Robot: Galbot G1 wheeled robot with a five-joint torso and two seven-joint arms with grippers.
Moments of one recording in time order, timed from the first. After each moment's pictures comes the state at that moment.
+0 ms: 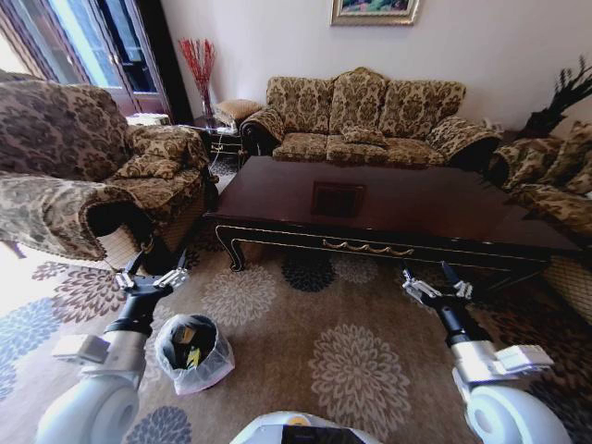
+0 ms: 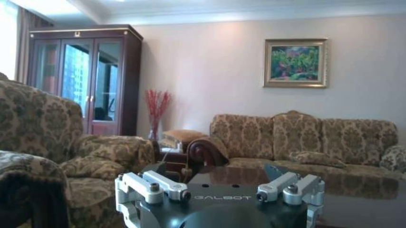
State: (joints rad) left arm 1.75 -1.29 -0.89 -2.50 -0.48 0.11 -0.04; right arm -1.72 1.35 0.88 2.42 0.49 -0.14 -0.07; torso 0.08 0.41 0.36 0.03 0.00
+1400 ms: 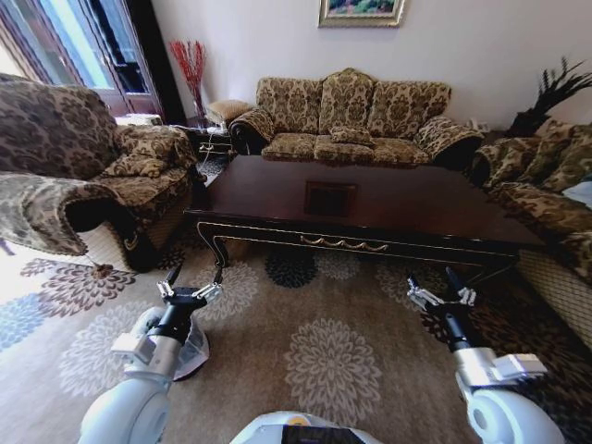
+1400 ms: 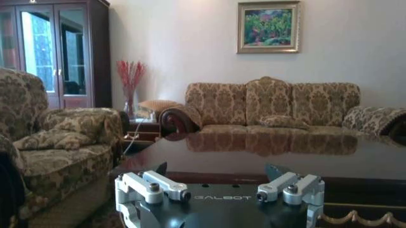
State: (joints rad) left arm 1.77 -1.29 -0.71 -2.50 -0.32 0.20 -0.09; right arm -1.70 1.34 0.87 2.33 0.44 -0.01 -0.15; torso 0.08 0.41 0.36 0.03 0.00
